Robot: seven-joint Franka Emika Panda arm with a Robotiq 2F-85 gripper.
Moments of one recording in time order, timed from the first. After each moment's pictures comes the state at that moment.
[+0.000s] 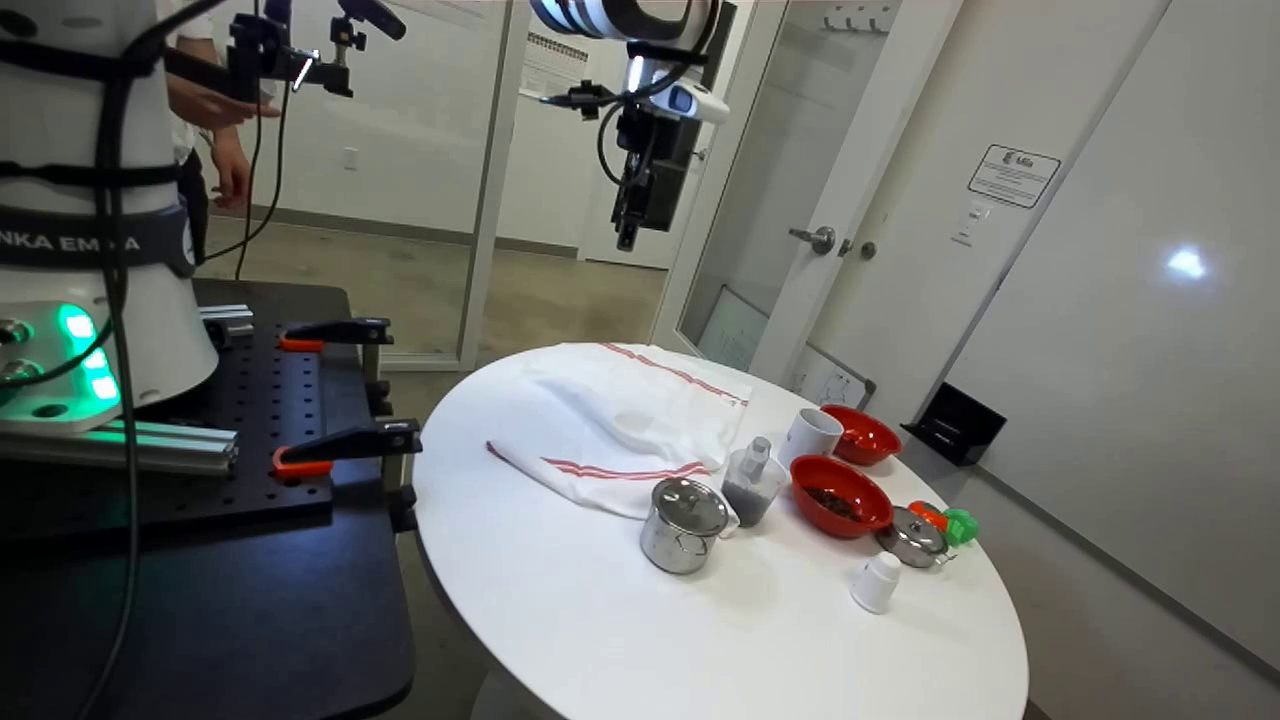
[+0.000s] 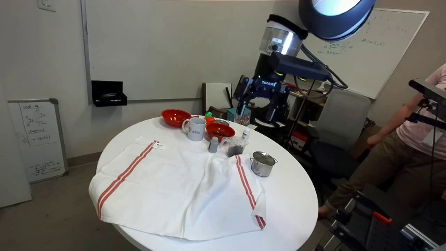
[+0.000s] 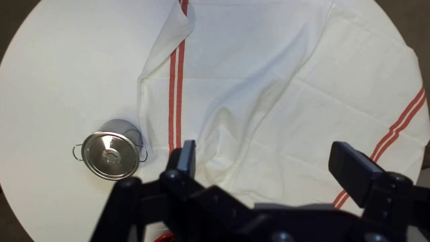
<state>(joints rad) 0.10 0.07 0.08 -2.38 -0.05 2.49 0.67</state>
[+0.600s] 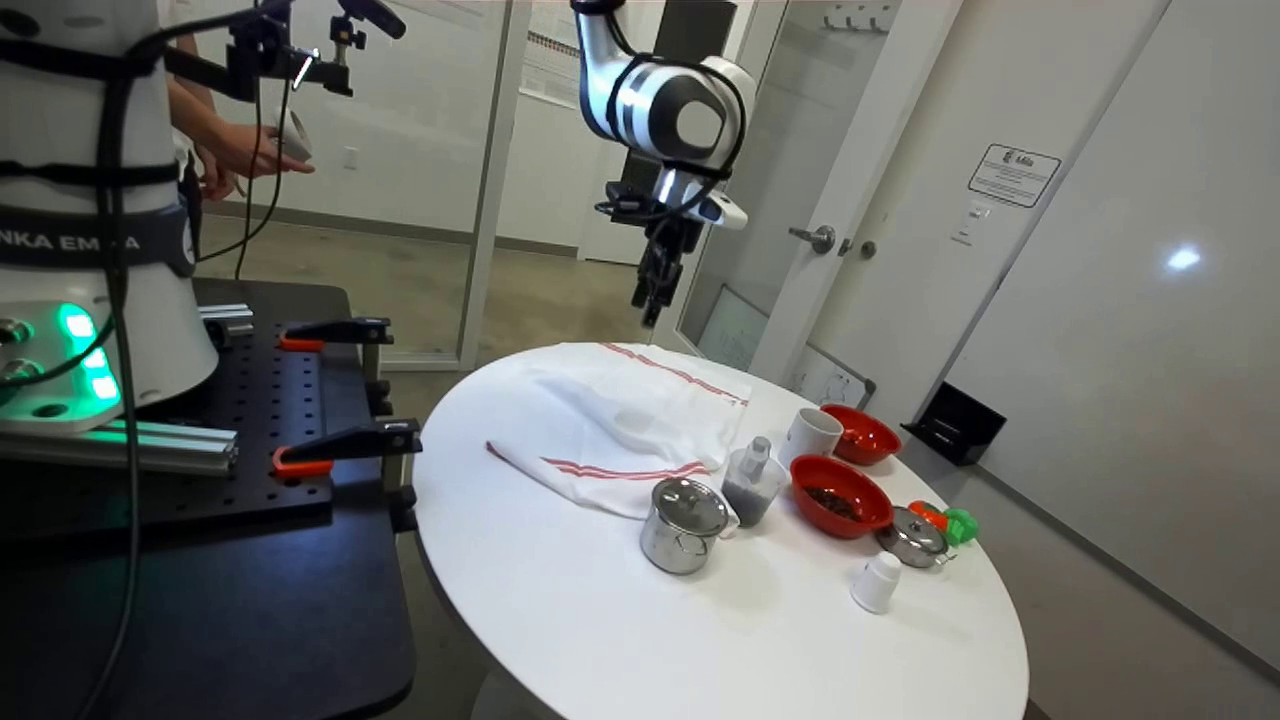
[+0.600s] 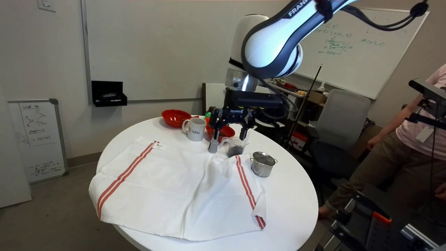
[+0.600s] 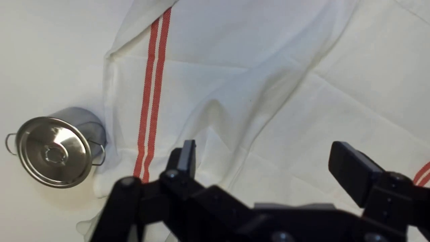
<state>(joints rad) 0.11 0.49 0.04 -2.06 -0.06 2.49 0.56</state>
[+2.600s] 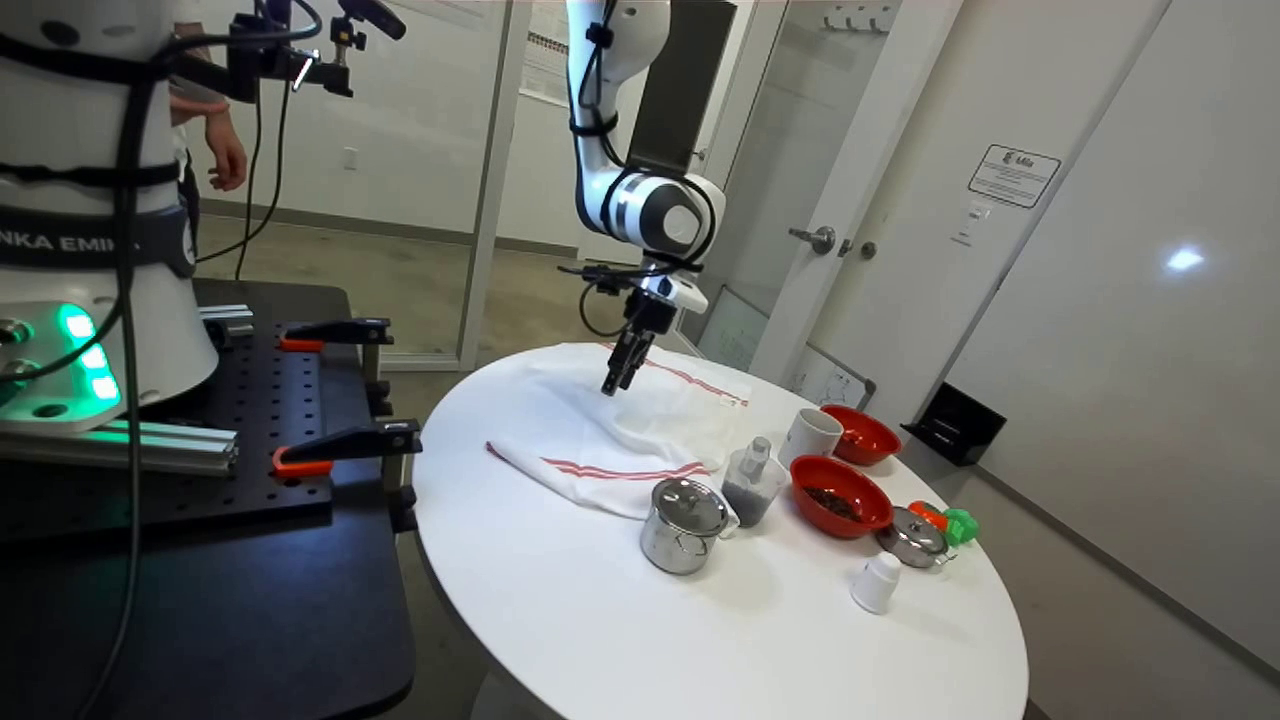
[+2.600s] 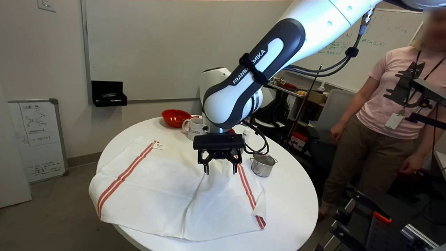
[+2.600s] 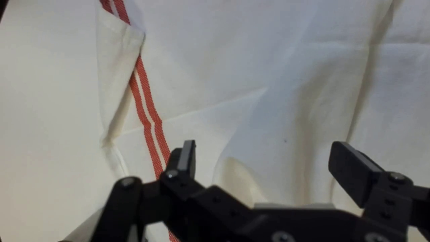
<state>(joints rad) 0.32 0.87 -0.14 -1.77 -0.01 2.36 1.08</state>
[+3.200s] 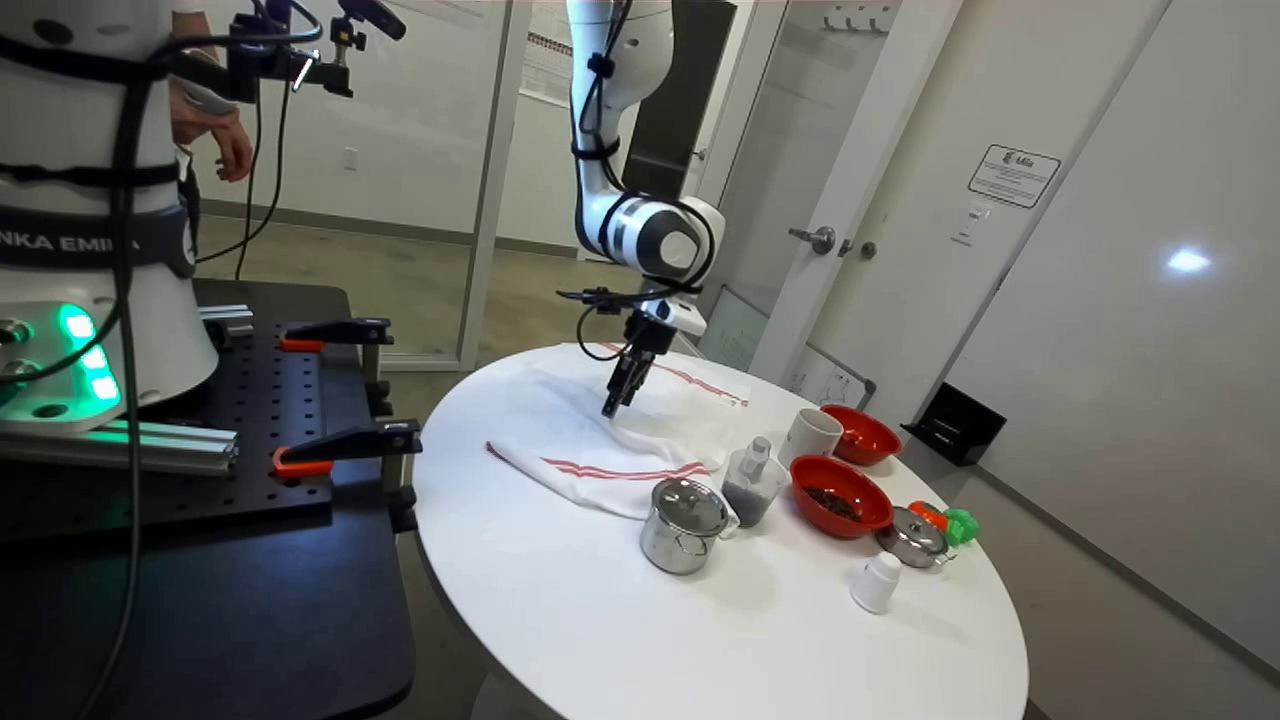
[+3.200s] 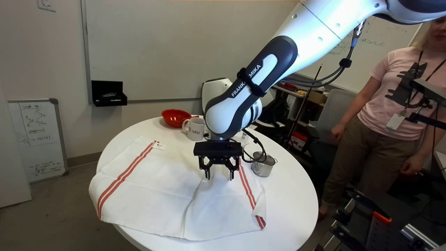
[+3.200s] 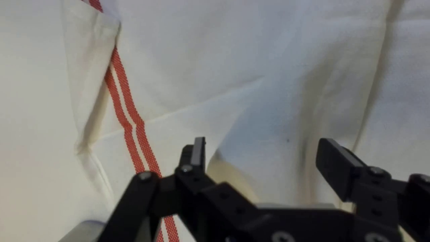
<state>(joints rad) 0.28 0.94 -0.12 -1.74 -0.01 2.43 1.08</state>
